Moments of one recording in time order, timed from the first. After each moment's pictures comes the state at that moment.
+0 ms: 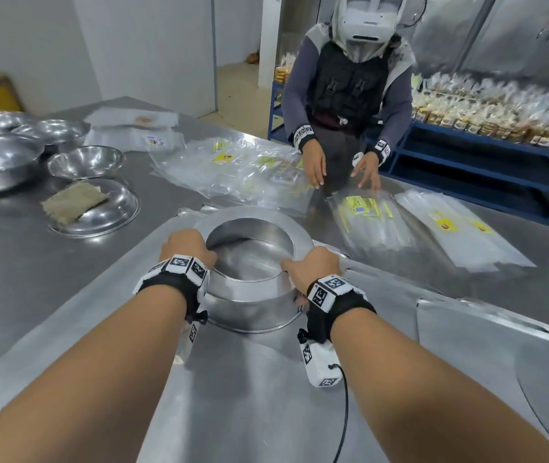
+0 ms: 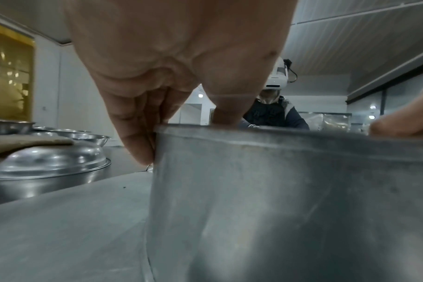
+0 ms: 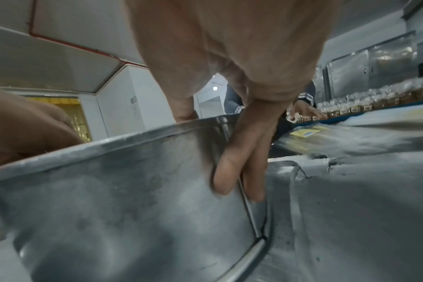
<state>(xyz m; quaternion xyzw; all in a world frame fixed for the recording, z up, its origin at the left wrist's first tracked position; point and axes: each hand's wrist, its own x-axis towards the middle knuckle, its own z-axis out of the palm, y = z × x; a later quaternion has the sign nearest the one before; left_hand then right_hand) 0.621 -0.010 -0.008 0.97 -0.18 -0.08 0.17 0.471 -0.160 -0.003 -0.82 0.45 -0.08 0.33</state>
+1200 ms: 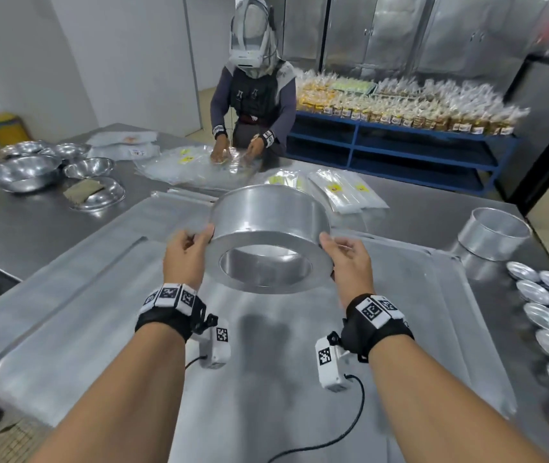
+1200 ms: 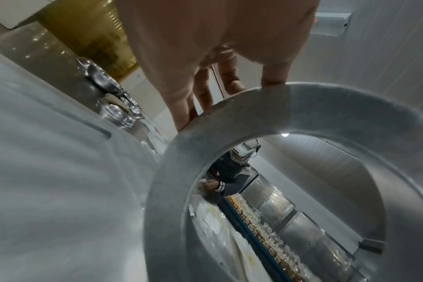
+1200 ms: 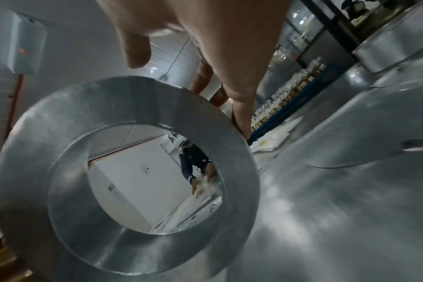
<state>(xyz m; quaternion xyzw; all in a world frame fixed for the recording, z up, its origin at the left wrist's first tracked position) 0.190 0.045 0.085 0.71 -0.12 -0.04 0.69 0.007 -0.142 0.087 -0.59 0.38 -0.34 0.63</state>
